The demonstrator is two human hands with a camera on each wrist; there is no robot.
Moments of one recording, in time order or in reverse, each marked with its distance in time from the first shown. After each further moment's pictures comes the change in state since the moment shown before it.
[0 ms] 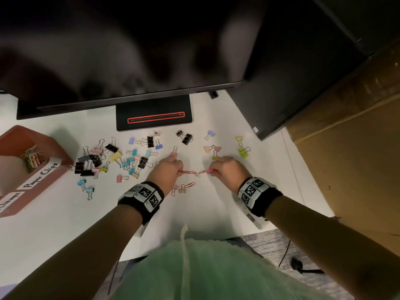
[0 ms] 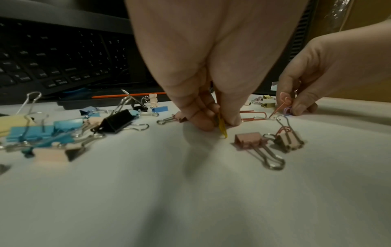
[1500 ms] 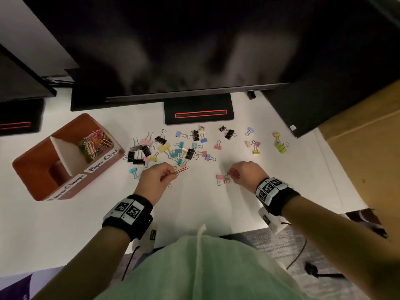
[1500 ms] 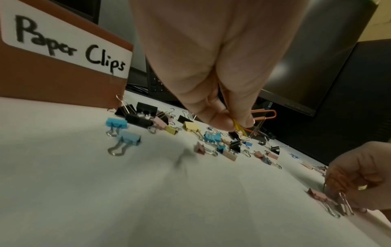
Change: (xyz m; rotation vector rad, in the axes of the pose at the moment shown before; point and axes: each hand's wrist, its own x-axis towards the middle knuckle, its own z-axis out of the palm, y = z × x) left_hand -0.114 -0.110 -0.044 -0.492 0.353 -0.115; right_hand 0.003 -0.095 0.022 -0.112 -0.189 0.216
